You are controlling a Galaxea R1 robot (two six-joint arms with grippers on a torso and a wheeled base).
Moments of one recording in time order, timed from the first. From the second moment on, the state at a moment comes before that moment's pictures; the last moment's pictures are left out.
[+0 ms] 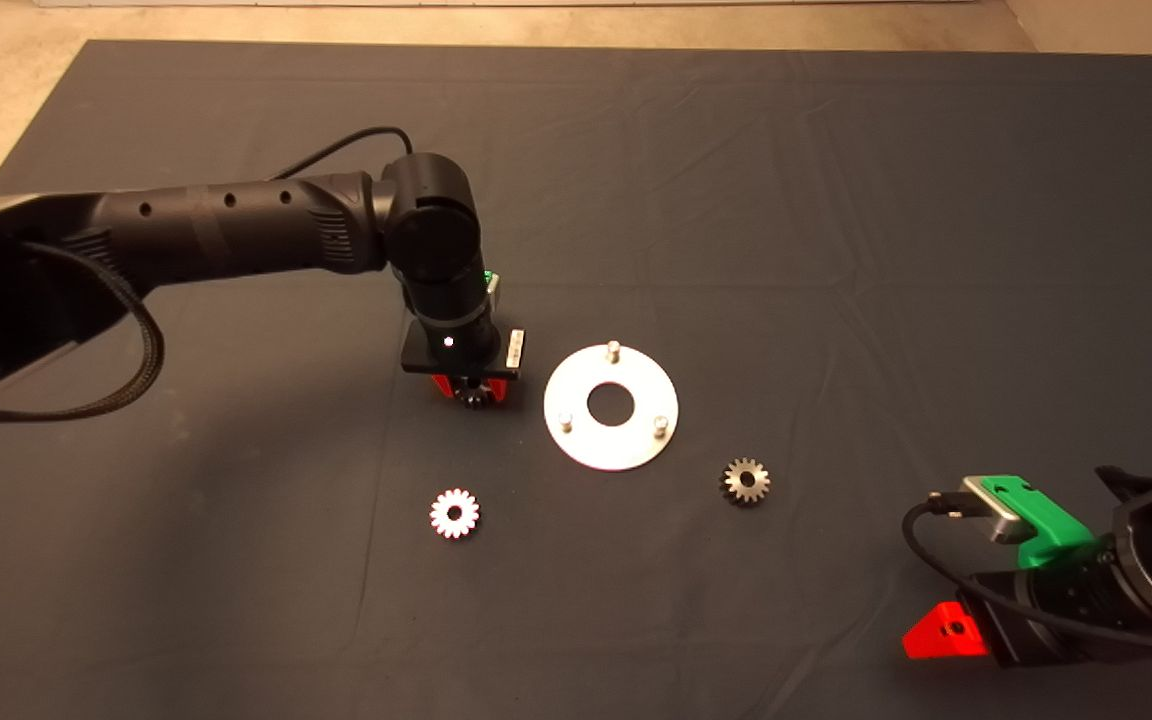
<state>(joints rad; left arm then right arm) -0.33 2.69 -1.36 0.30 1.47 -1.27 0.21 2.06 -0.37 -0.28 -1.53 1.68</state>
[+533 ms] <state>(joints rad) -0.33 2.69 -1.35 0.30 1.48 -1.27 0.21 2.06 -0.37 -0.28 -1.53 1.68</state>
